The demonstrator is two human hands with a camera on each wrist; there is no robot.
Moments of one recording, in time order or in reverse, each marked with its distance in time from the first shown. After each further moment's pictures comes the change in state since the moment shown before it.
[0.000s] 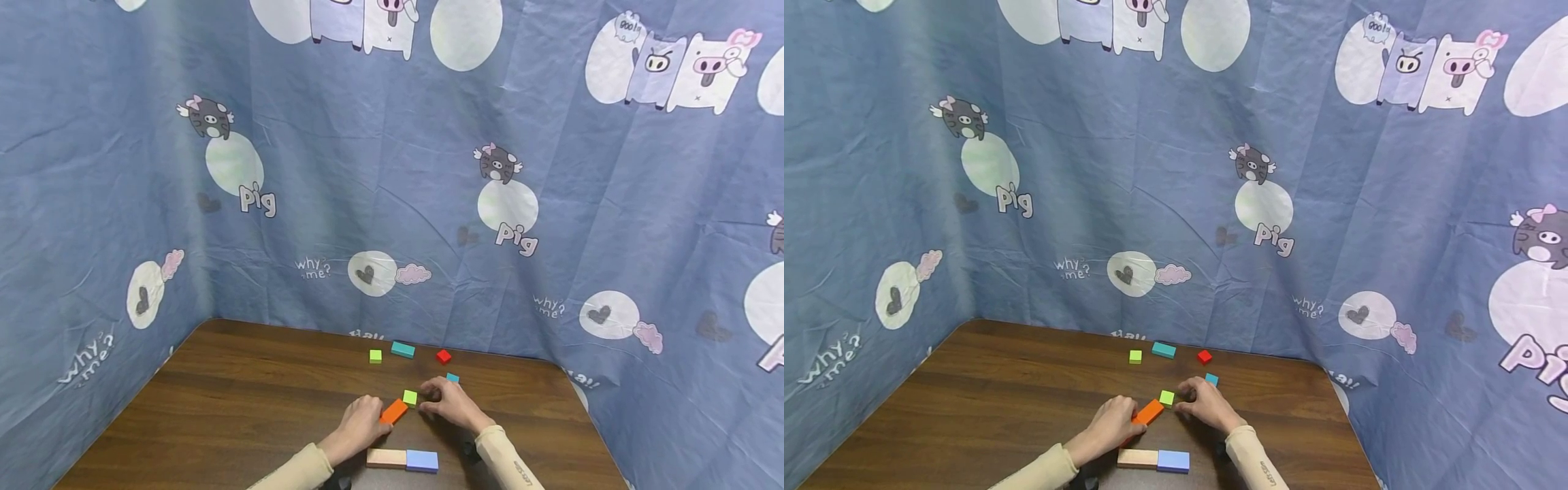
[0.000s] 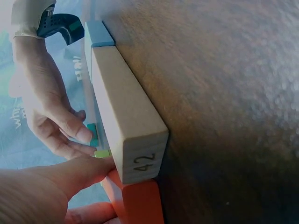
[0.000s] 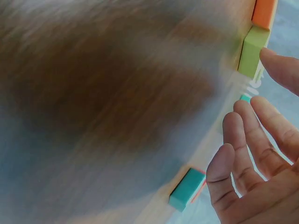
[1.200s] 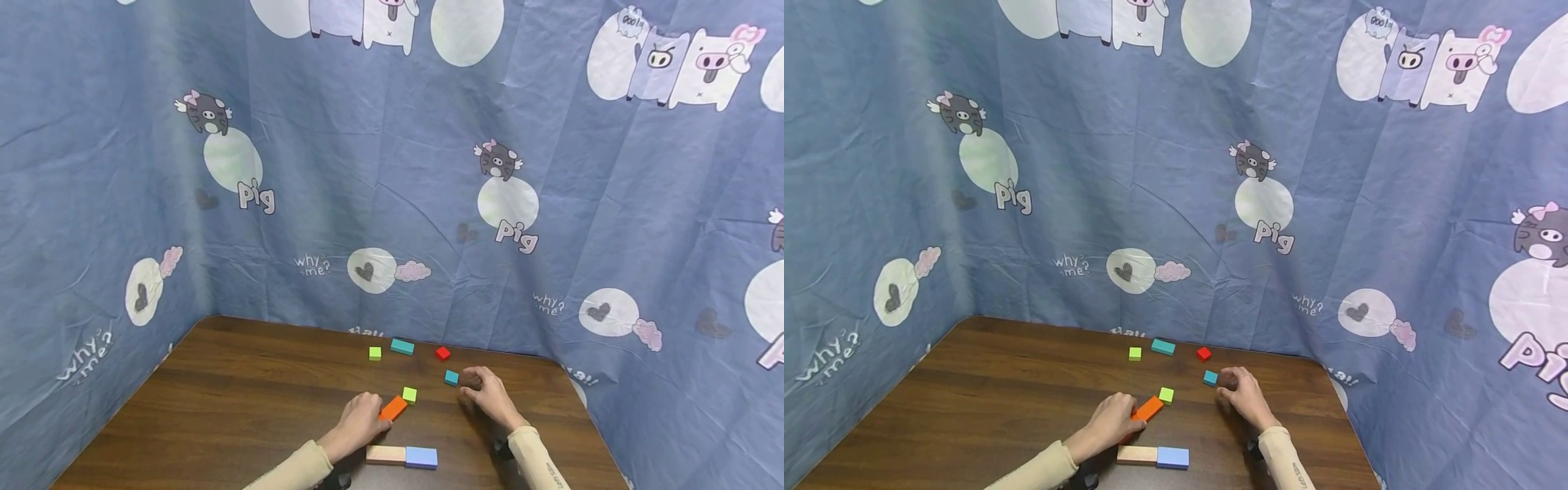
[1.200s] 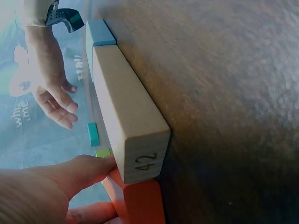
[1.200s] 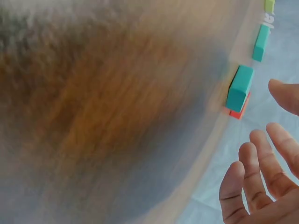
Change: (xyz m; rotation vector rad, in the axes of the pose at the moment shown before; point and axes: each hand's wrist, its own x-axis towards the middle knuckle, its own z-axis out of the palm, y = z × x) left_hand 0.000 0.000 0.001 -0.004 -0.006 -0.009; right_hand -0.028 0.048 -0.039 -0.022 0.357 0.134
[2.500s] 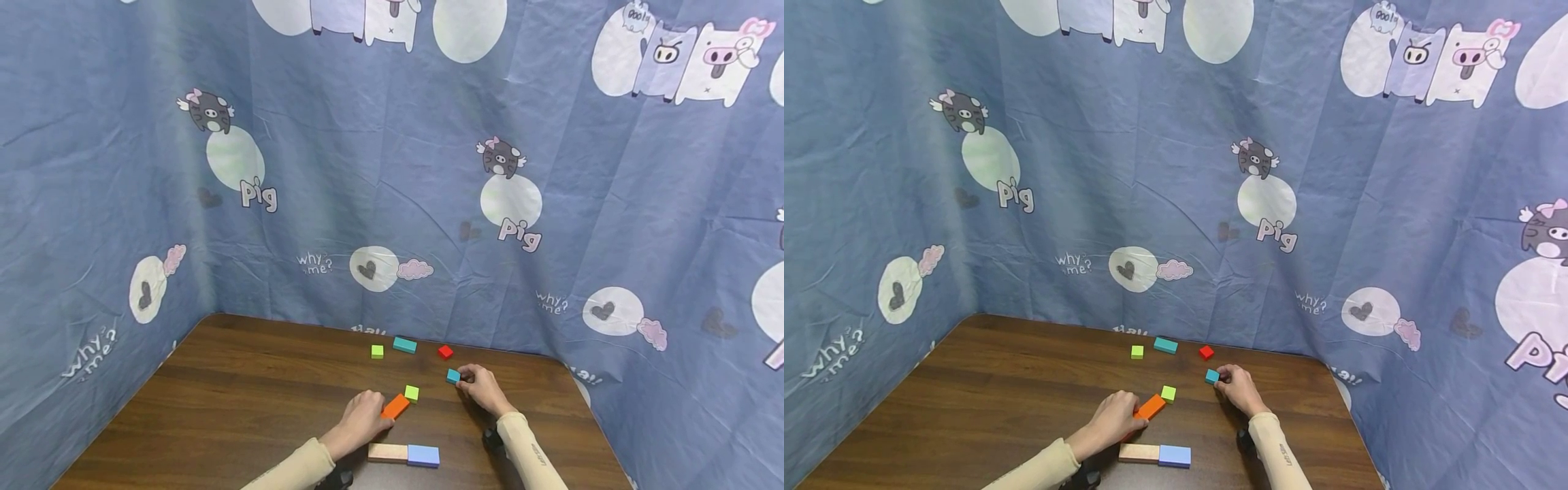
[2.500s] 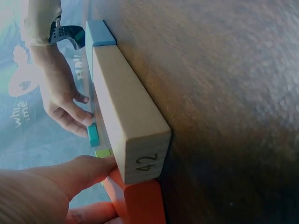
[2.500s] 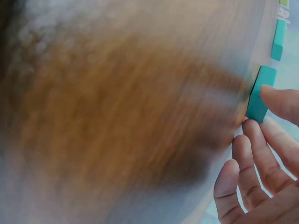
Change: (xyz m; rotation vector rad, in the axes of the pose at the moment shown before) left_hand -0.001 0.002 -0.004 0.017 0.008 0.010; right_hand 0.022 0.007 0.019 0.070 -0.079 0.074
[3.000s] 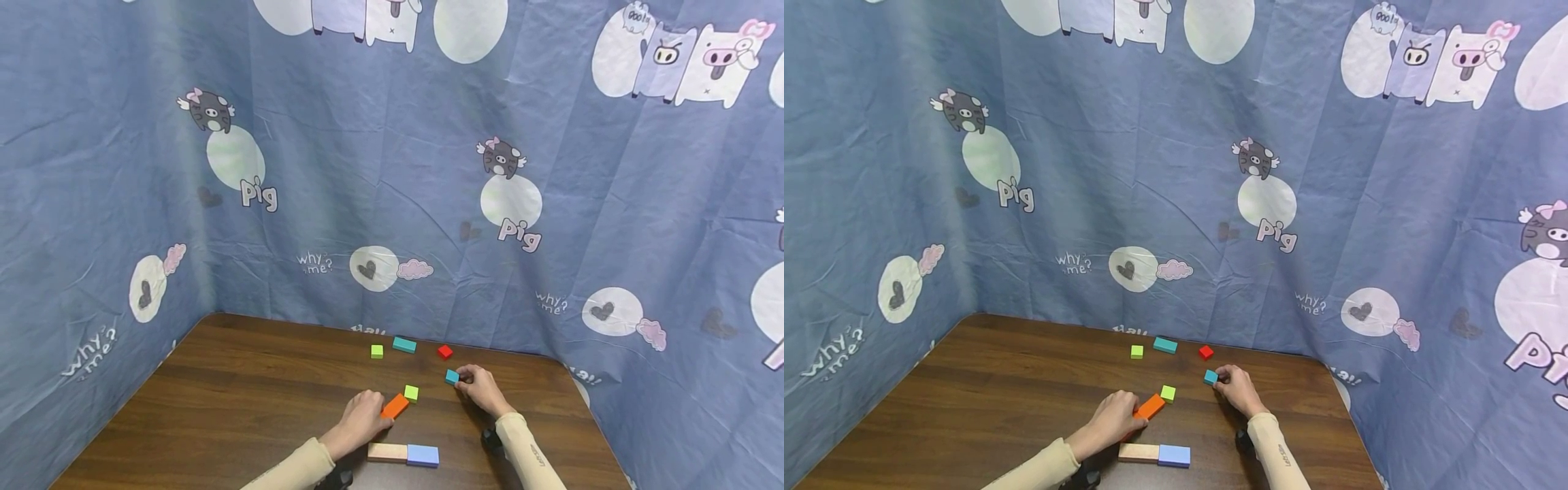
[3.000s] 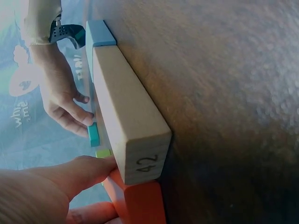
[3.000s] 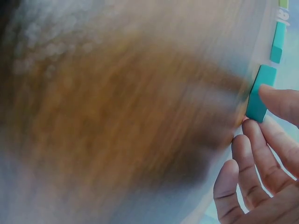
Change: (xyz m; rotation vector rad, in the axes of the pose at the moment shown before) left_hand 0.000 0.001 0.000 -0.013 -0.019 -0.013; right_hand -0.001 -0.002 0.002 -0.018 0.006 -0.010
